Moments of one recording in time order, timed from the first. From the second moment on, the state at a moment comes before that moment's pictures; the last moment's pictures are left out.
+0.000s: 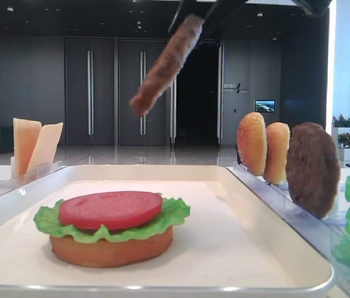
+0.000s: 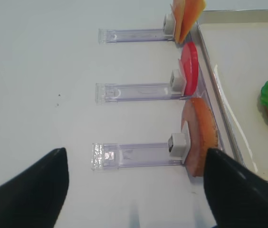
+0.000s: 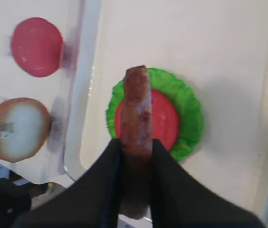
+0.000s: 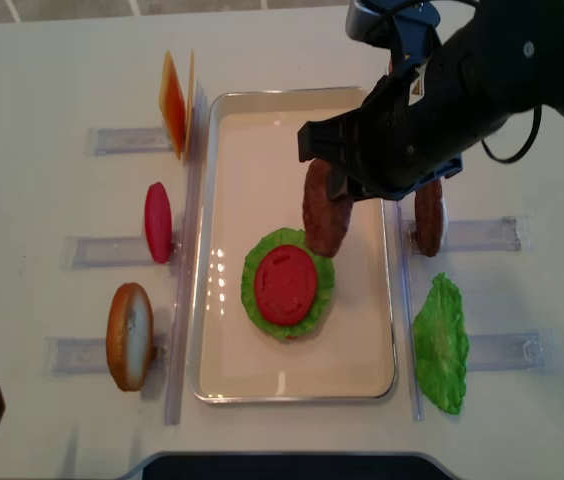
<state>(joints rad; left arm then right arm) -0.02 -0.02 -0.47 0.03 1.11 -0.01 0.66 1.52 -1.14 0.45 0.77 0.23</state>
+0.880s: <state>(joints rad) -0.02 -0.02 -0.47 0.03 1.11 -0.01 0.77 1.52 -0.99 0.77 0.51 -0.02</state>
